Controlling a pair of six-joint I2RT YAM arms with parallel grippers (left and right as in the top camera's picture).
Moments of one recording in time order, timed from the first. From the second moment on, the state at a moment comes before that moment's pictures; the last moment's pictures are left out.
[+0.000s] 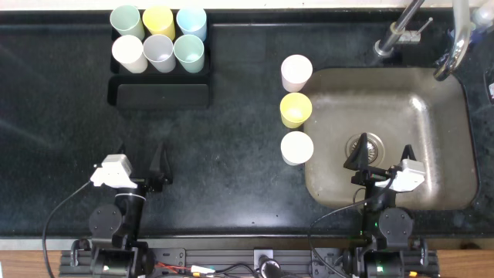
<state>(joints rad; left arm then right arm) -0.05 0.02 0.01 -0.08 0.03 -0.28 0.01 0.01 0.02 0.00 0.21 0.20</state>
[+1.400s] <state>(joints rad) -0.42 1.83 1.97 -1.00 0.05 -0.44 0.01 0.01 0.02 0.00 0.21 0.20</state>
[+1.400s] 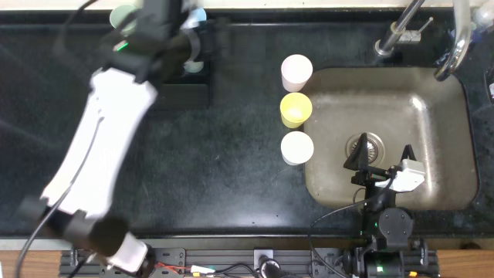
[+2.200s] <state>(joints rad) -0.57 2.24 2.27 -0.97 -0.03 -0.41 0.01 0.01 0.02 0.00 0.21 0.20</state>
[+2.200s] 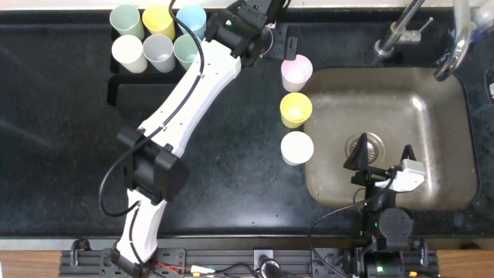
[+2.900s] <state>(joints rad) -0.57 2.34 2.28 -0.98 -0.03 -0.41 0.01 0.01 0.02 0.00 0.21 0.20</state>
